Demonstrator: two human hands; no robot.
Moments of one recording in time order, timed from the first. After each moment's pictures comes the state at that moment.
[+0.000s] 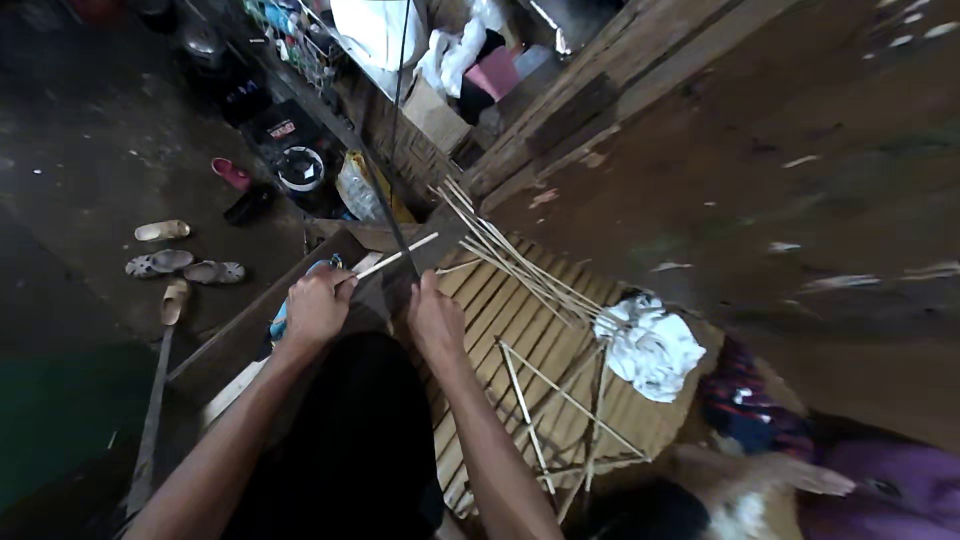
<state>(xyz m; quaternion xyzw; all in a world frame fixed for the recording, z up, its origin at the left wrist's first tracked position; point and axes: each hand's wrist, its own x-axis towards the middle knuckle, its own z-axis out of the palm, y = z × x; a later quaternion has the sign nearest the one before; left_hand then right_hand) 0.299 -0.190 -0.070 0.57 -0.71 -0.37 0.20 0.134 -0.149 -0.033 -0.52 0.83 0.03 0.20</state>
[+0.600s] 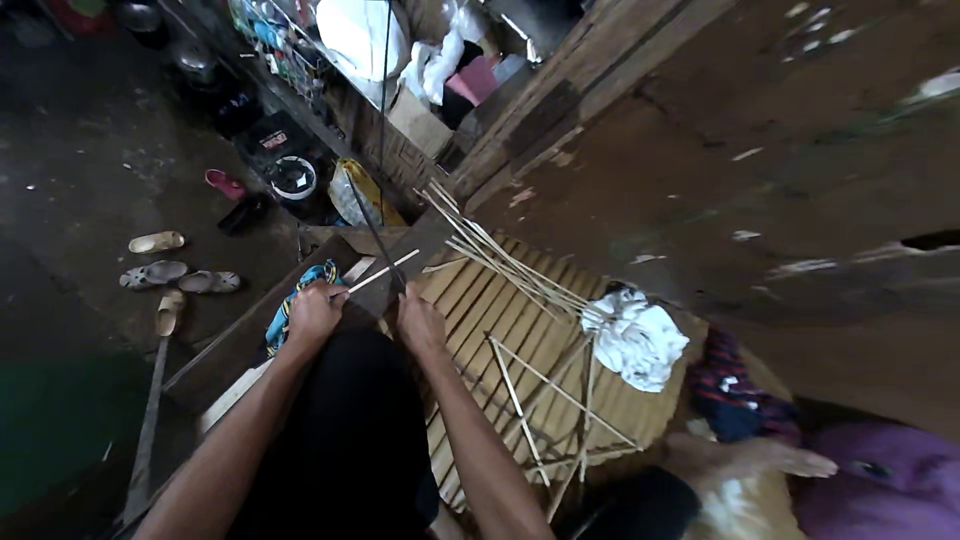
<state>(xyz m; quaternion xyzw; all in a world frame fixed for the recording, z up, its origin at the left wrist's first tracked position) 0.293 -0.183 -0.112 0.57 -0.70 -0.39 0.17 0.121 -0.139 -0.069 -0.50 0.82 0.07 0.26</state>
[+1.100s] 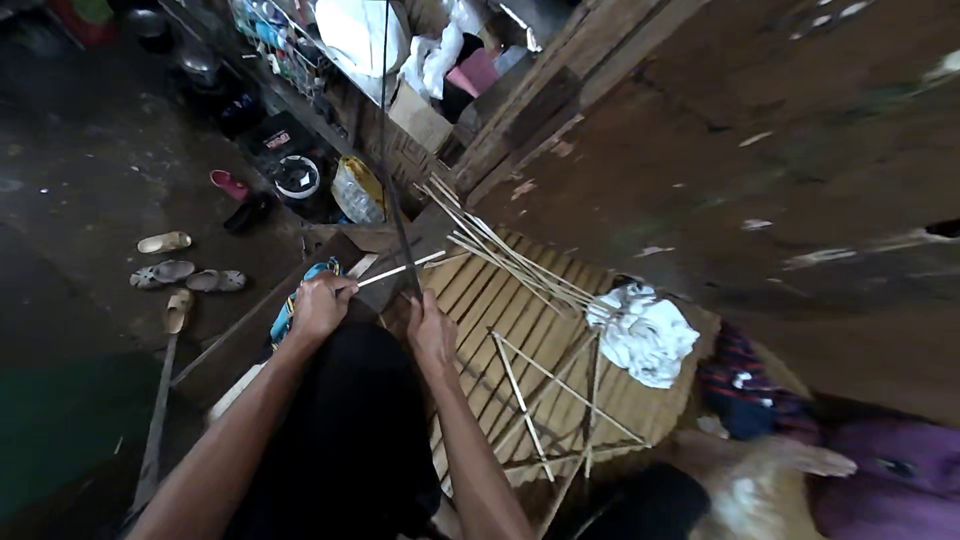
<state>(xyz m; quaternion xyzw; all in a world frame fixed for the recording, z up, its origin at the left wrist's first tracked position) 0.290 -0.181 -0.098 0.55 -0.72 -0.38 0.20 0.125 -0.104 -0.056 -0.49 0.85 -0.08 0.19</state>
